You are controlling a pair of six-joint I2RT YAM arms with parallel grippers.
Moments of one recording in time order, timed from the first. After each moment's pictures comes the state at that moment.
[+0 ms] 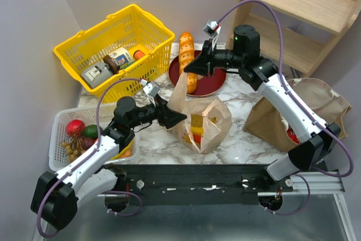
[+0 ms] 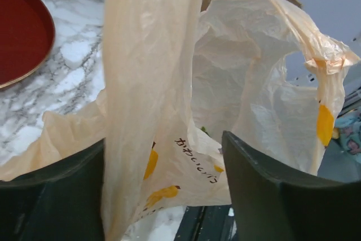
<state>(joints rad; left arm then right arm) -0.52 0.95 0.50 0.44 0.65 -0.54 0.54 1.53 1.64 -0.33 -0.81 0.13</state>
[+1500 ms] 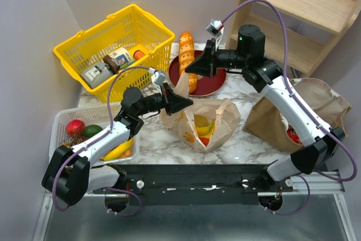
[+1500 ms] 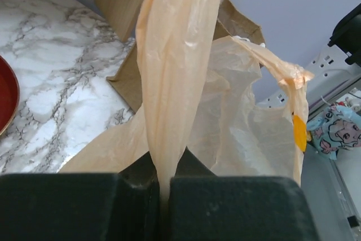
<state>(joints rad) -0.53 1.19 0.63 0.72 0.75 -0.65 0.54 1.50 1.63 -0.30 -0.85 0.16</state>
